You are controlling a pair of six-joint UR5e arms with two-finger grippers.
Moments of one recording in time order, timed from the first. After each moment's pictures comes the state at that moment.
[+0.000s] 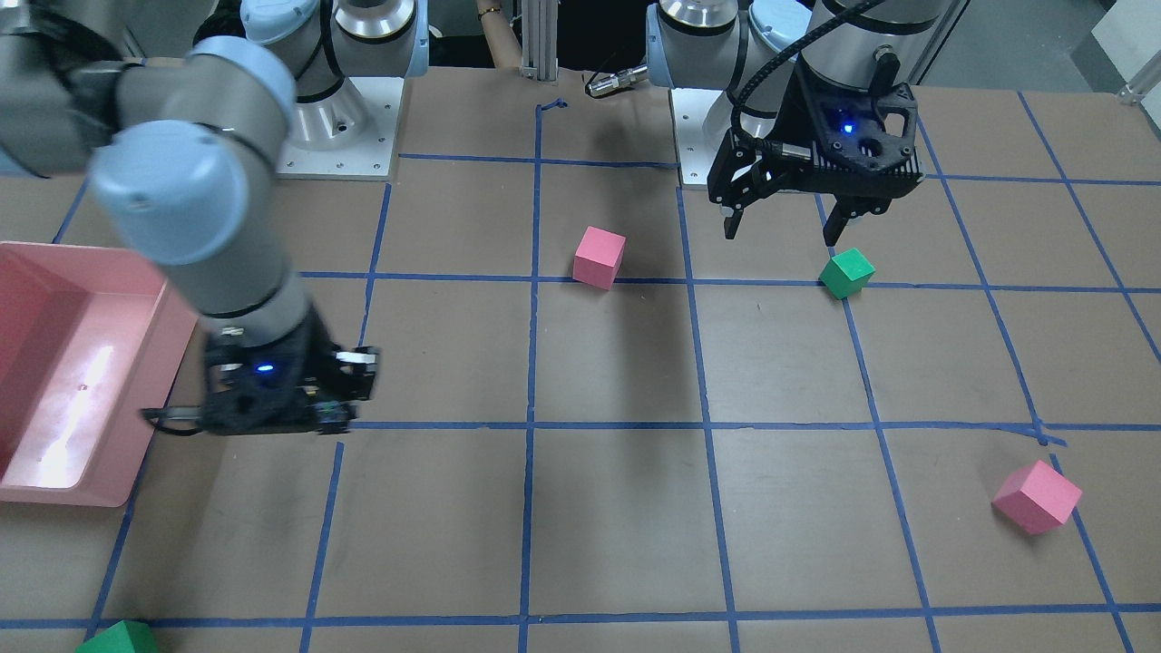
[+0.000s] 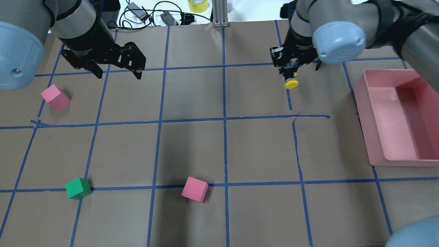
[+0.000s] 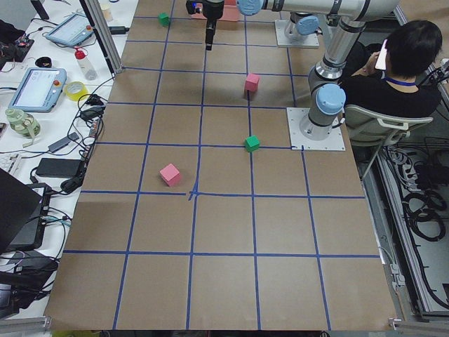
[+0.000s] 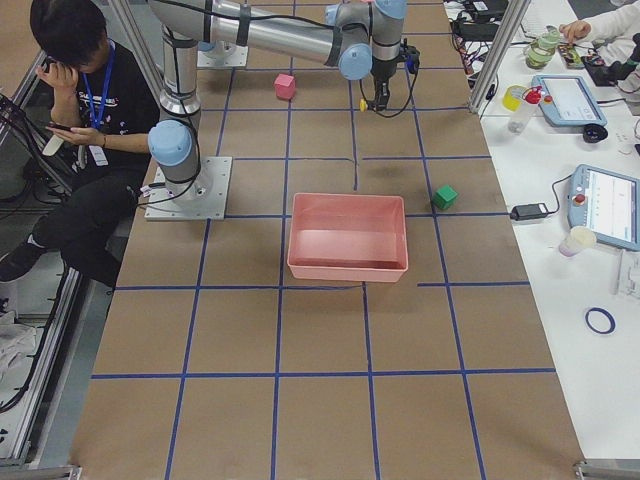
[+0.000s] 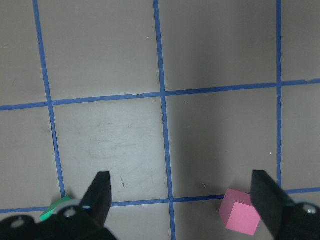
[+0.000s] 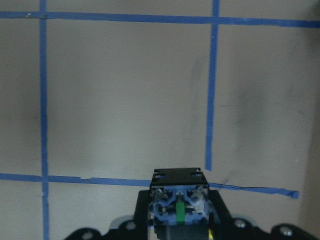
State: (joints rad) left arm -1.61 -1.55 -1.57 -1.49 1.58 0.03; right arm 1.70 -1.25 1.55 -1.94 -1.55 0.09
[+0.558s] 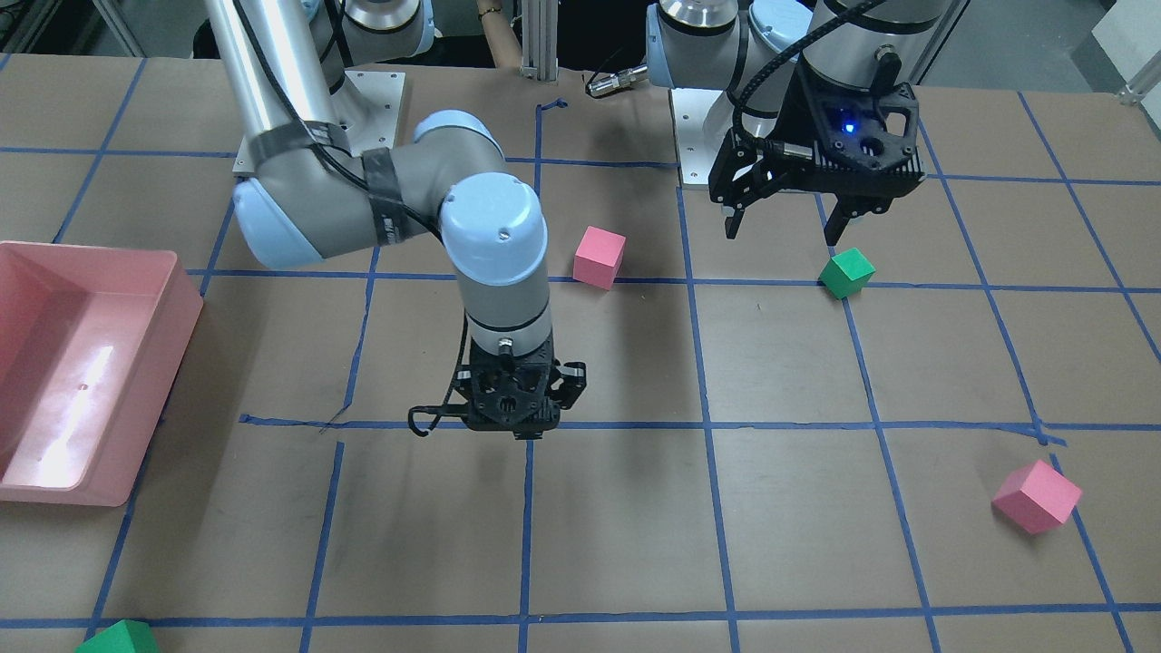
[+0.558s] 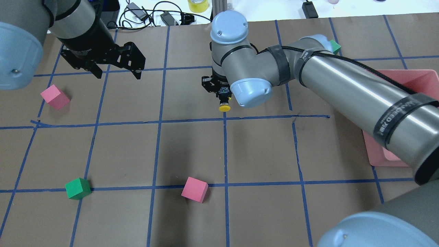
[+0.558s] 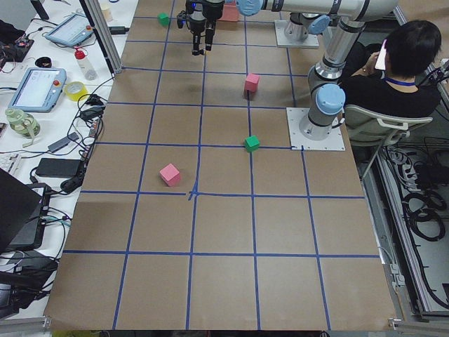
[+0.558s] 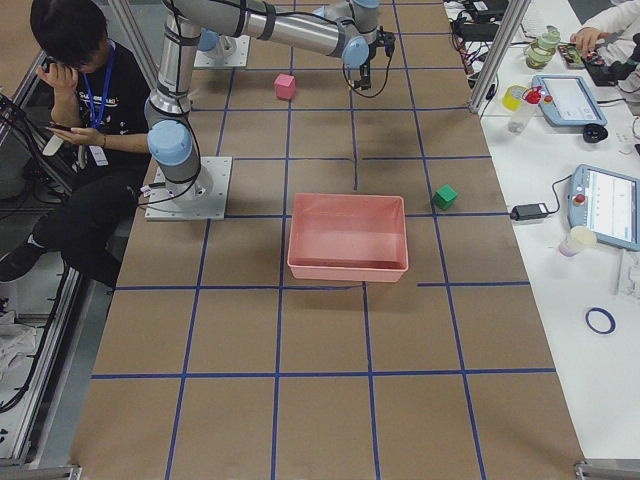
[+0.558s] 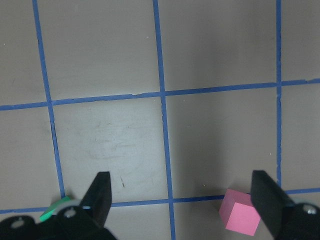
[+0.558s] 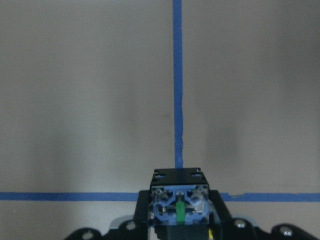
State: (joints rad) left arm -1.60 -1.55 -1.57 -1.49 1.58 0.03; right arm 1.94 -1.08 1.56 -2.20 -1.54 0.39
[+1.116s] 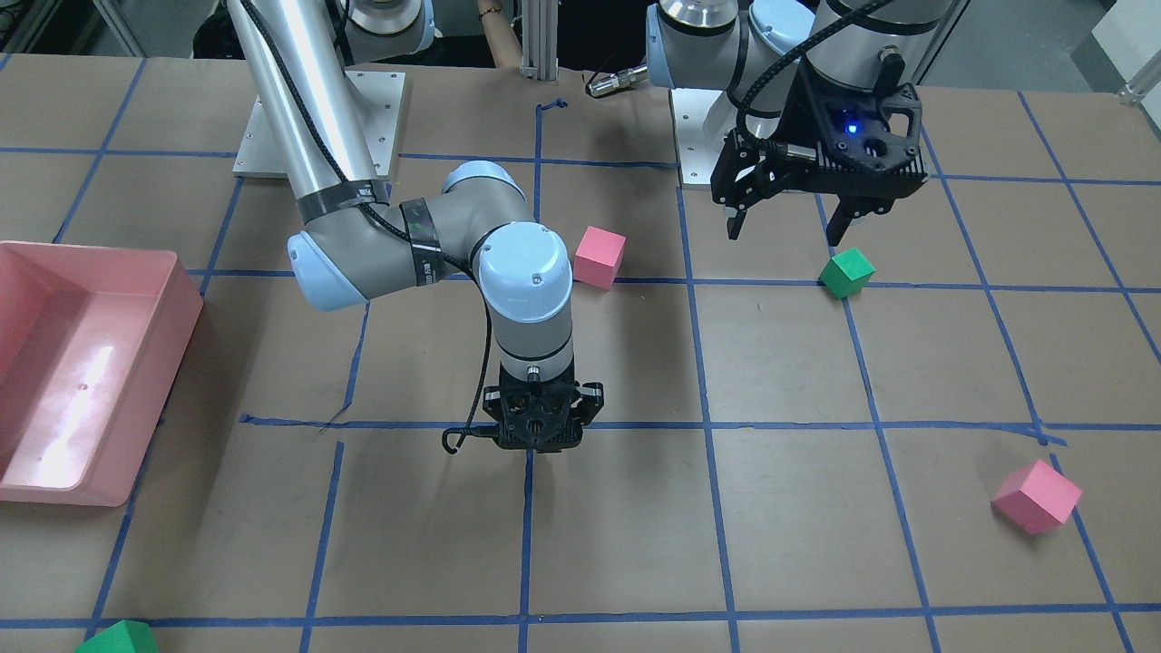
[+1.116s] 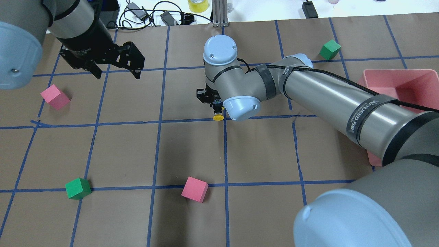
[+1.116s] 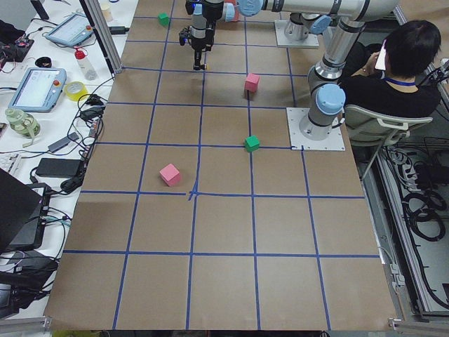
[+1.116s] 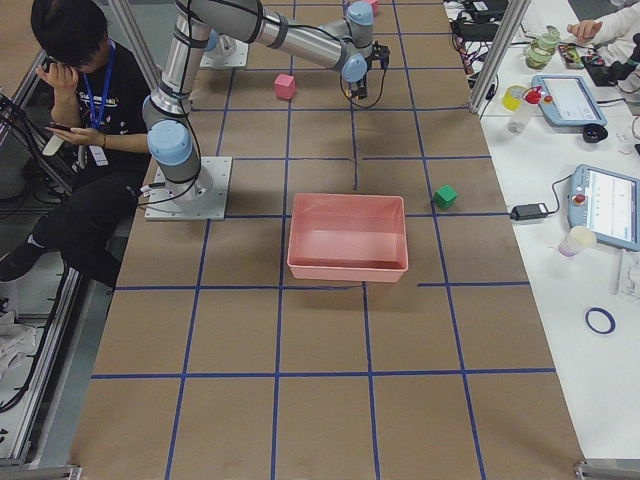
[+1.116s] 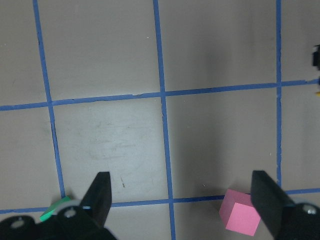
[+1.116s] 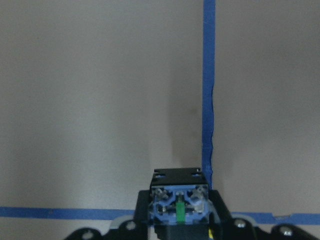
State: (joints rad) left arm -1.60 -1.55 -1.57 -1.49 1.58 0.03; right arm 1.96 -1.01 1.59 -2.29 -1.54 0.39
